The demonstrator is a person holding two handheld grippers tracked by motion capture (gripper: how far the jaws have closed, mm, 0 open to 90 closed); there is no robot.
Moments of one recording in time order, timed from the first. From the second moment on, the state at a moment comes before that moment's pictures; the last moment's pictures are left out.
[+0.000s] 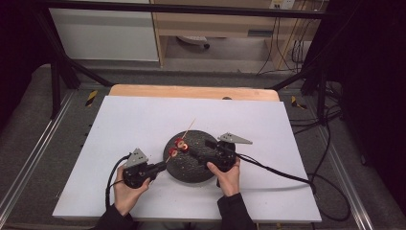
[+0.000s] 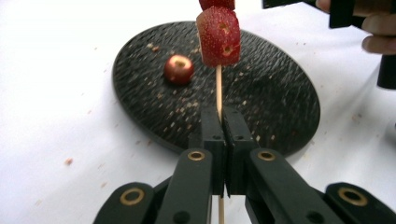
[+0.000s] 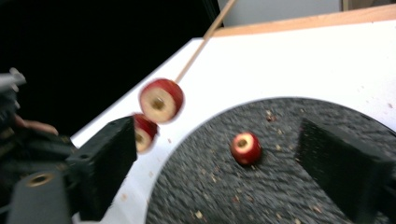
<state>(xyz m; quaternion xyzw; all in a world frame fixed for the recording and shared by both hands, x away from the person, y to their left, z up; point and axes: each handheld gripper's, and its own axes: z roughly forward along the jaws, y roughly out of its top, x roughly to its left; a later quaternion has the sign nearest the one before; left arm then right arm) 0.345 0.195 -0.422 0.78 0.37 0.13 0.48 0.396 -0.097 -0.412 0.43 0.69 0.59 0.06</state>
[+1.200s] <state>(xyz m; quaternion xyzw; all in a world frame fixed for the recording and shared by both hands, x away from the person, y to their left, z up) 0.322 0.267 -0.444 0.79 0.39 0.12 0.46 0.419 -0.084 -0.392 0.38 0.83 0.40 0.07</state>
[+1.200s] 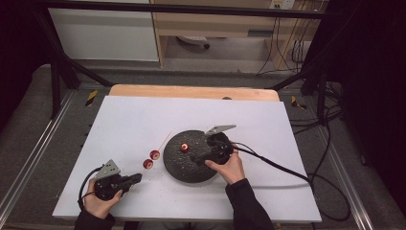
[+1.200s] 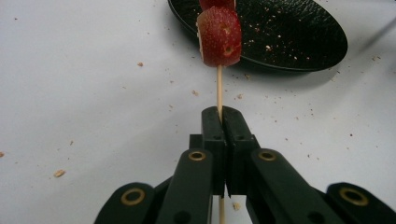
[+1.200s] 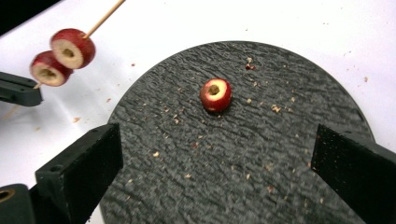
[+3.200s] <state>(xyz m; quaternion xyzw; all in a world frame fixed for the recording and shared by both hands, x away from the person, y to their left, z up) 0.323 0.268 -0.445 0.79 0.39 0.11 0.46 0.489 -0.013 -0.414 0.43 0.86 0.27 0.01</state>
